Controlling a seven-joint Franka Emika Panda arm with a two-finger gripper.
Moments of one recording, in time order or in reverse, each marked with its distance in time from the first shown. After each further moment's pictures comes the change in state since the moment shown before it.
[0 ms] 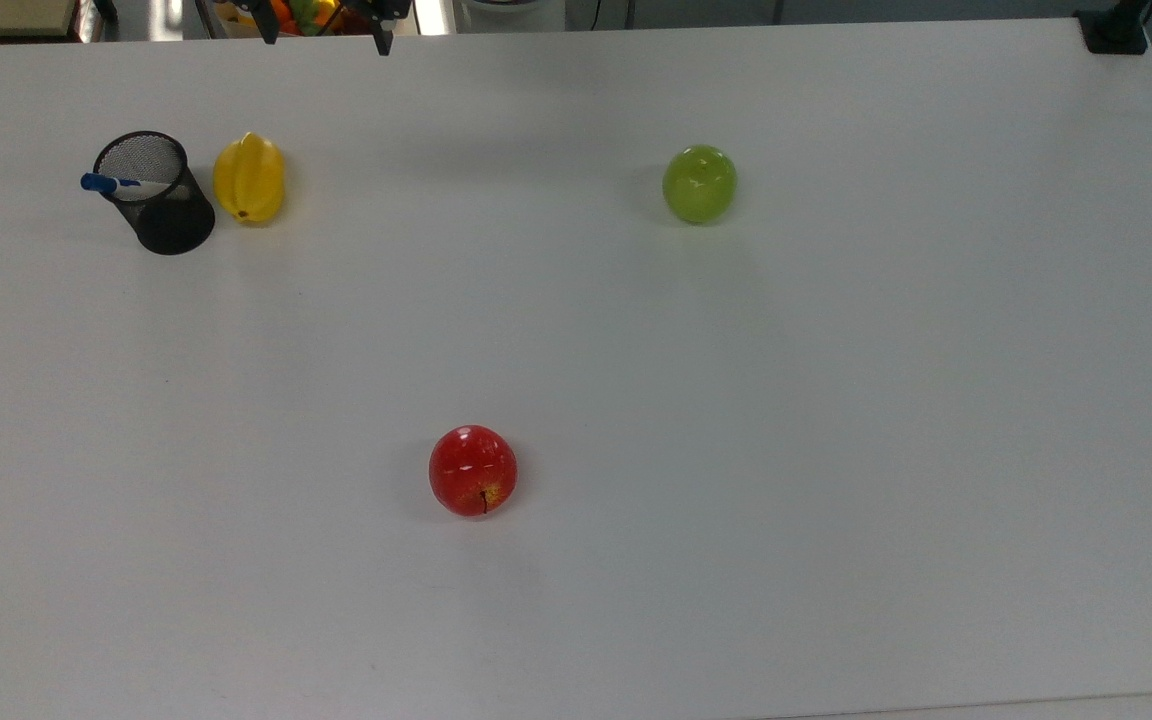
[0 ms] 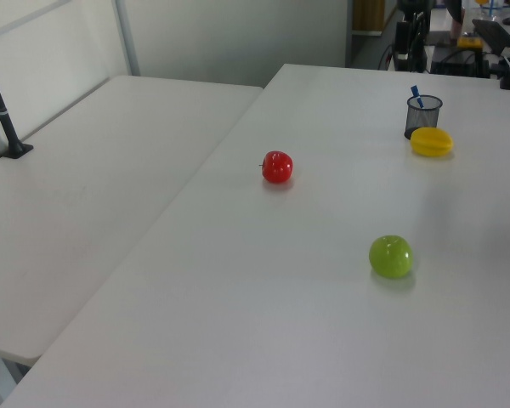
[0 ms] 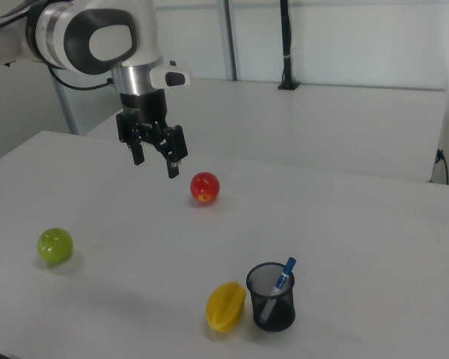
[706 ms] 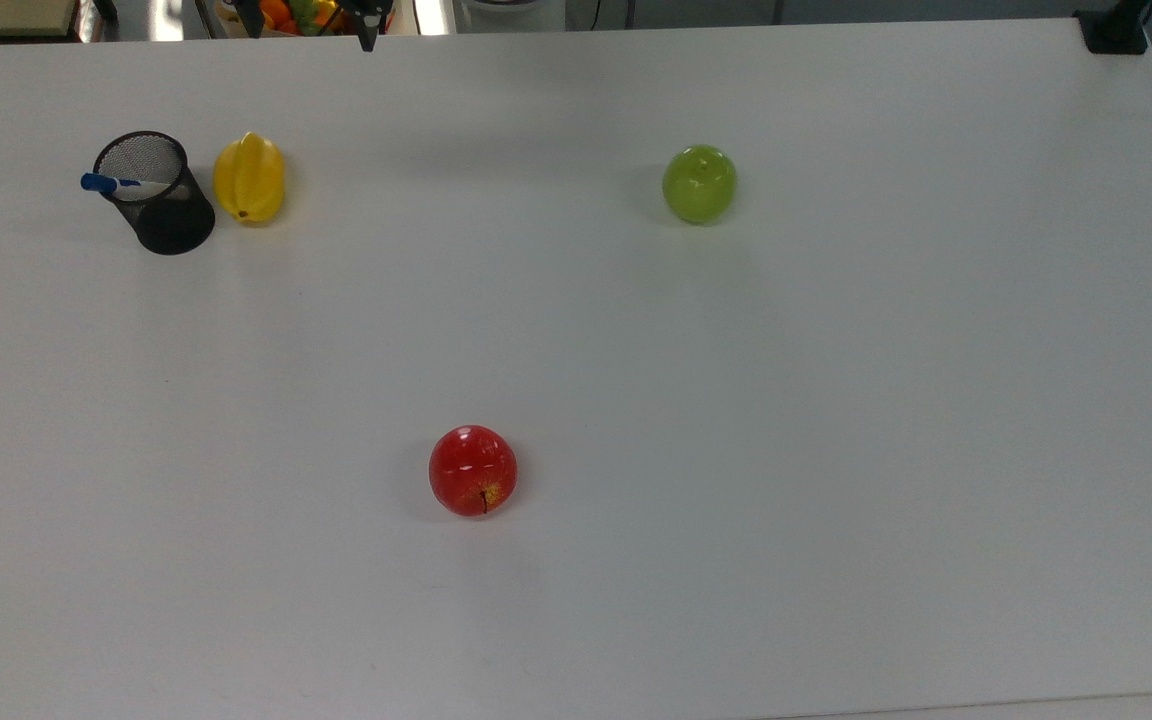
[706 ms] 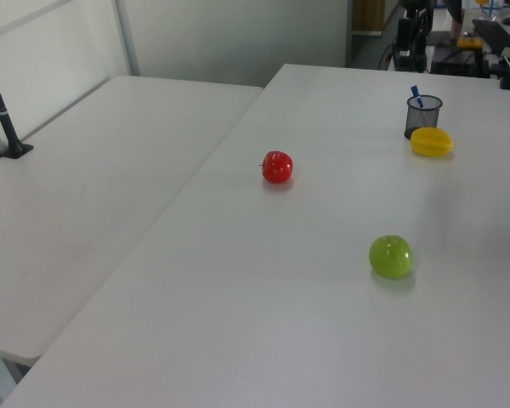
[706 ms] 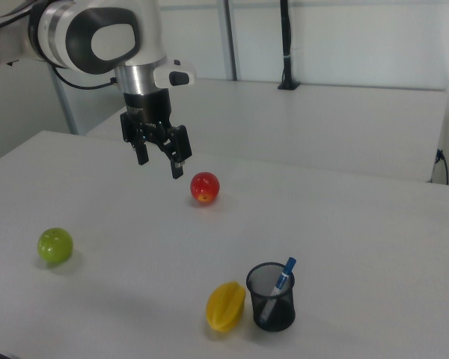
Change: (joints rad) arm -0.001 -0.003 -0.019 0.003 -0.003 0.000 0.000
